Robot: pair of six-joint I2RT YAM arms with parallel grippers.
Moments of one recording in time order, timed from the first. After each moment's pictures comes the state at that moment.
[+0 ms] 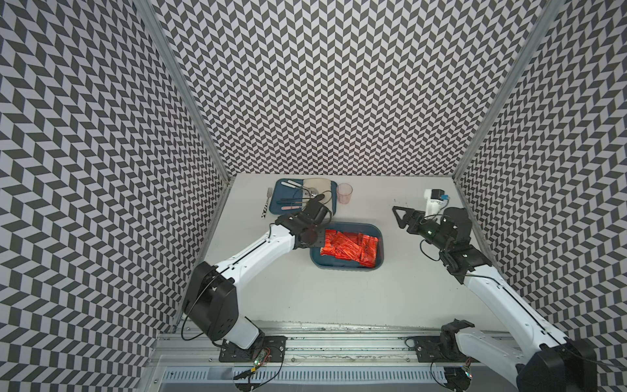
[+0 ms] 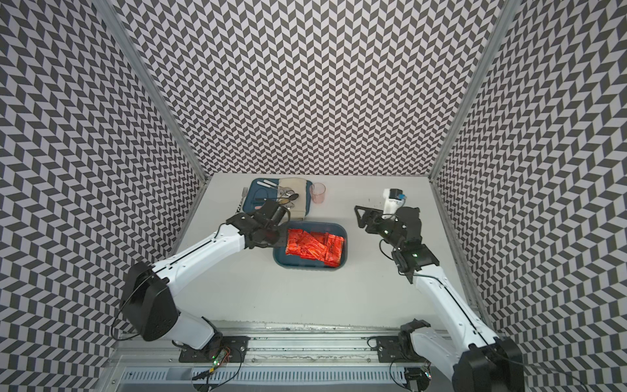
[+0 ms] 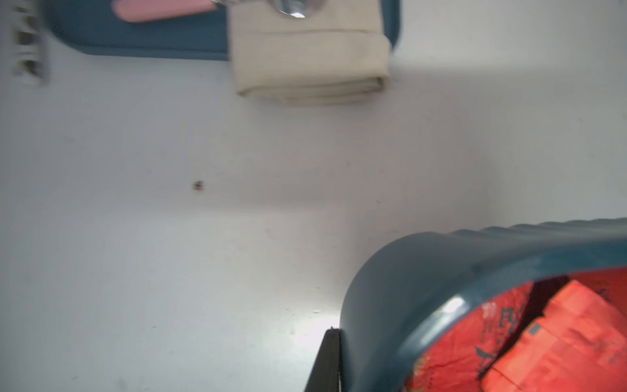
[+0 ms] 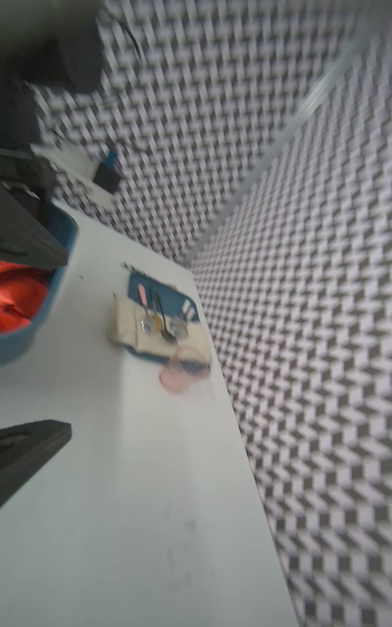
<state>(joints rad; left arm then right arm) -0.58 1.49 1.23 -0.84 -0.15 -0.49 0.31 1.08 0.79 0.03 -0.35 0.57</state>
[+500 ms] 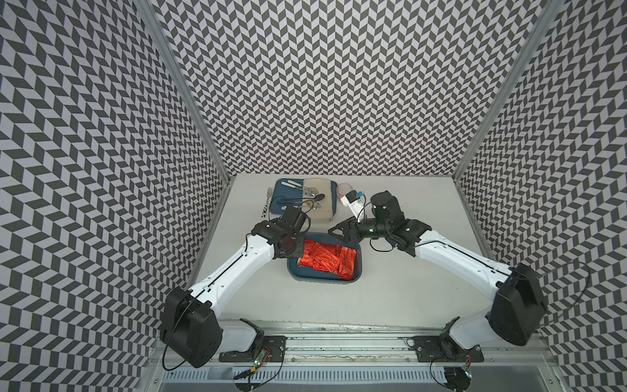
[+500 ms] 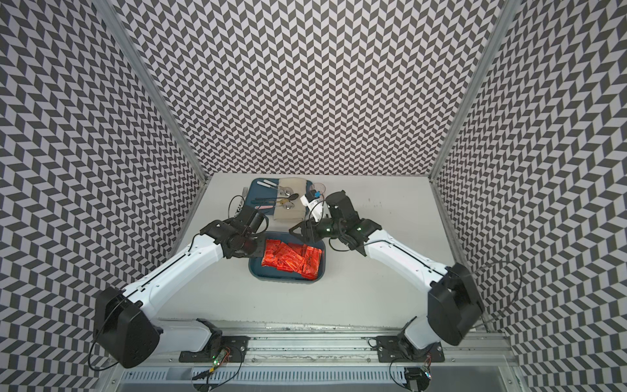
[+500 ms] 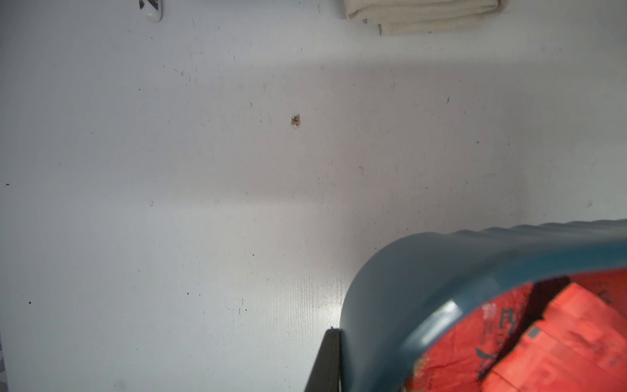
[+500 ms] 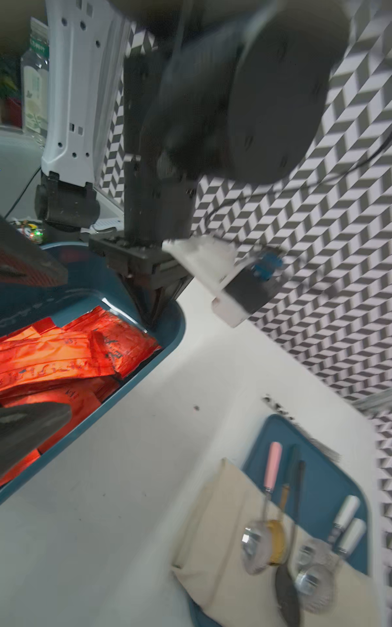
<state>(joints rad) -0.50 1.33 1.10 -0.98 -0.18 -0.41 0.68 1.54 1.19 -0.22 -0.56 0.34</state>
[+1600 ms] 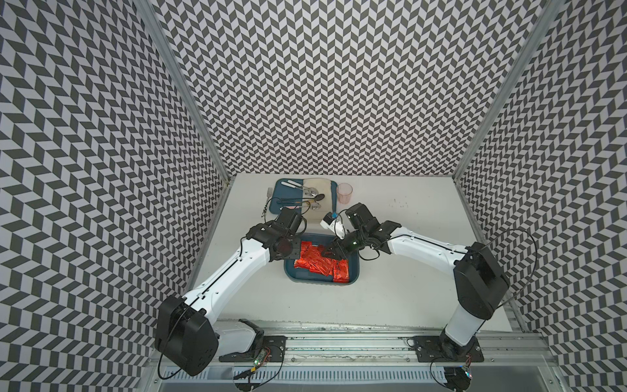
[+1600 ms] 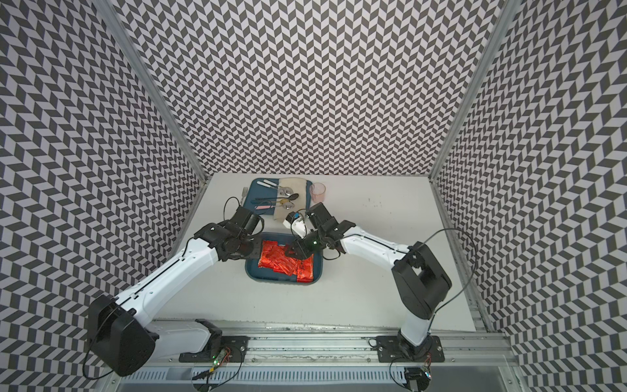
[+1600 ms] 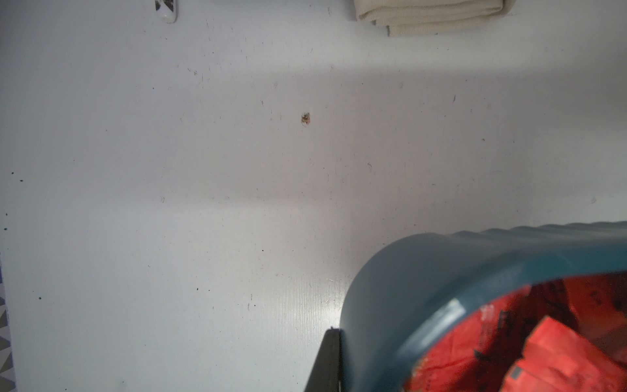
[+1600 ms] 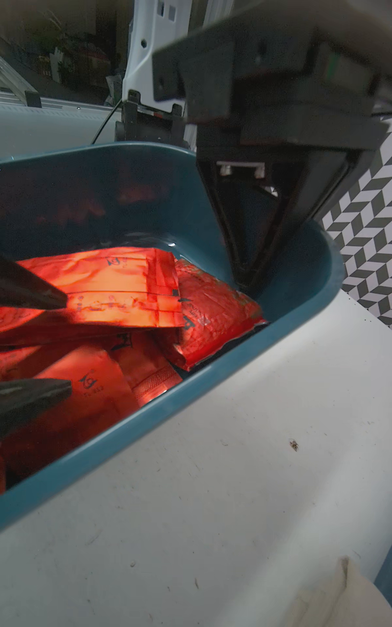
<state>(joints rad) -0.48 1.29 1.08 -0.97 -0.18 -0.39 0.75 1.74 1.25 -0.33 -0.63 0.12</state>
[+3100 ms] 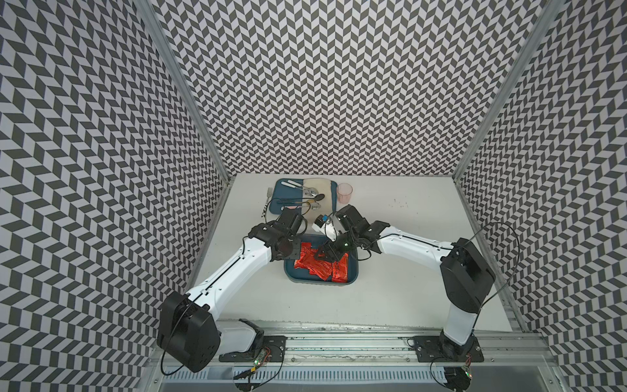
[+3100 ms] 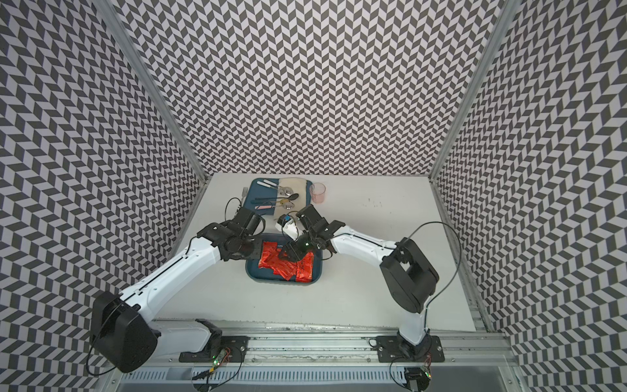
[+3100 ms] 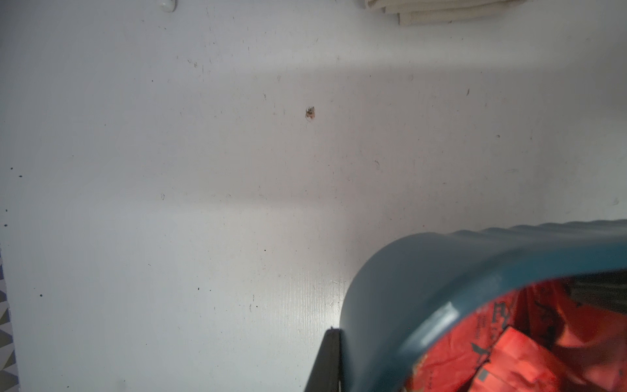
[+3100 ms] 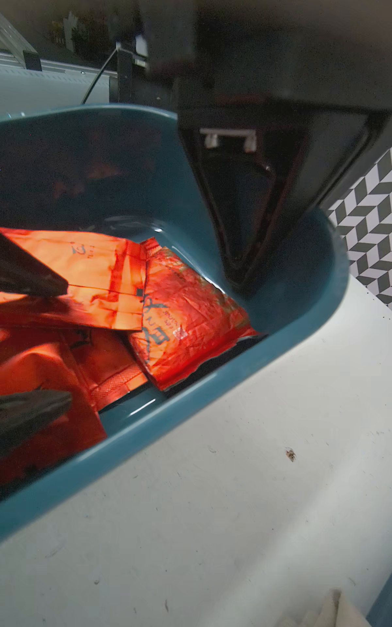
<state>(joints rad) -0.48 1.31 1.07 -0.96 -0.18 -0.39 0.80 1.83 1.33 -0.35 -0.57 0.08</state>
